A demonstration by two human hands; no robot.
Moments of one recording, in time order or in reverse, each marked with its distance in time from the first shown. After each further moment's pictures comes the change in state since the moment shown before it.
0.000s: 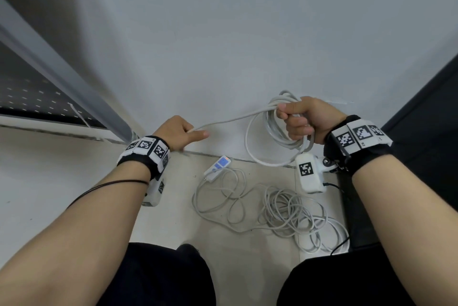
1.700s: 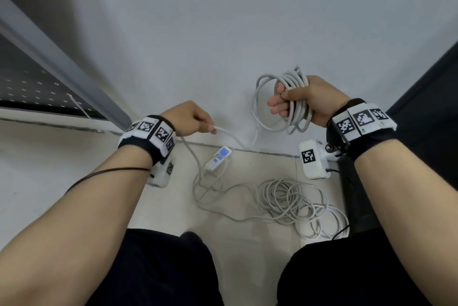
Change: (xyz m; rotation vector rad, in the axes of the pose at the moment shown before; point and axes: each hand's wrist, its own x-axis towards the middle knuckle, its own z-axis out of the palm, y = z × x) left_hand -0.013 0.047 -0.005 0.246 -0.212 0.106; right_hand -0.003 -0.004 0.007 -0.073 0.173 -0.164
